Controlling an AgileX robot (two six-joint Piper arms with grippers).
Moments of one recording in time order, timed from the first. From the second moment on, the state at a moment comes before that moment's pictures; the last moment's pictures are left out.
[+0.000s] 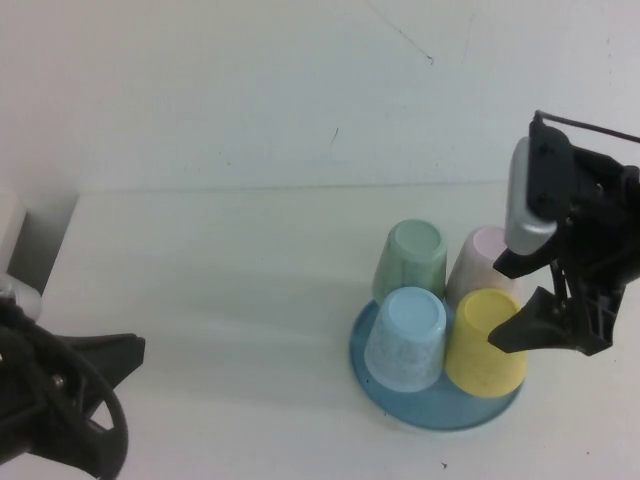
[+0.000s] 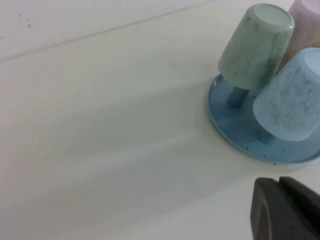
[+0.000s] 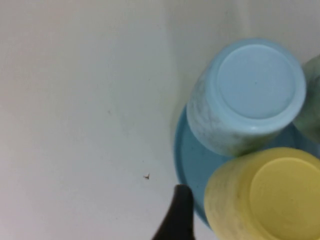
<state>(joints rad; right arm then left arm) 0.32 1.51 -1.18 0.56 1.02 -1.23 -0.05 0.78 -0.51 -1.02 0.62 1.04</state>
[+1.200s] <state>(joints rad) 0.32 1.69 -1.23 0.48 1.01 -1.32 -0.05 0.78 -0.51 -1.13 0.63 1.05</state>
